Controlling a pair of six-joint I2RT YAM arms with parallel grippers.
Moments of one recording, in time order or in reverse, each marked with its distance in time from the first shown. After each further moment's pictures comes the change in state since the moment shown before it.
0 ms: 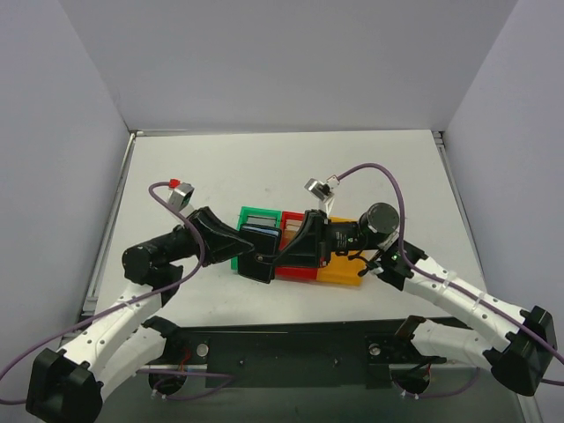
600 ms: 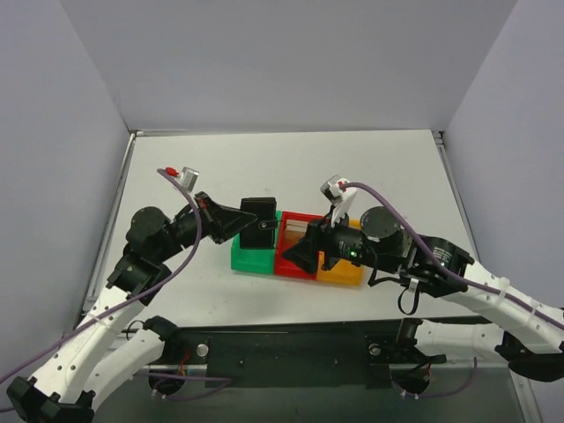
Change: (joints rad) left arm -0.050 -0.119 0.288 -1.081 -0.389 0.558; right arm 0.271 -0.072 0.419 -0.989 0.815 -0.476
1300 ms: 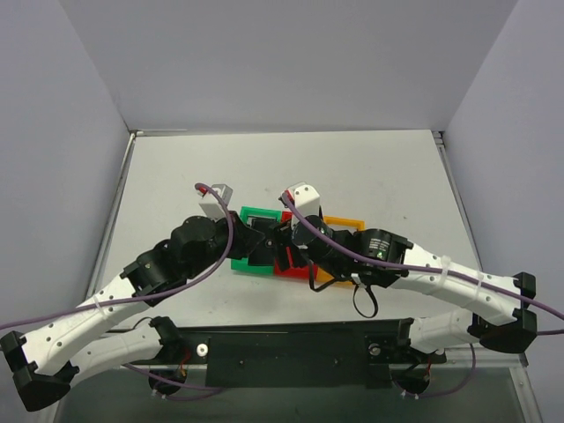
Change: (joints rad) left arm -0.424 0.113 0.142 -0.491 -0.727 0.113; right arm 0.158 0.299 0.171 -0.245 0.515 0.012
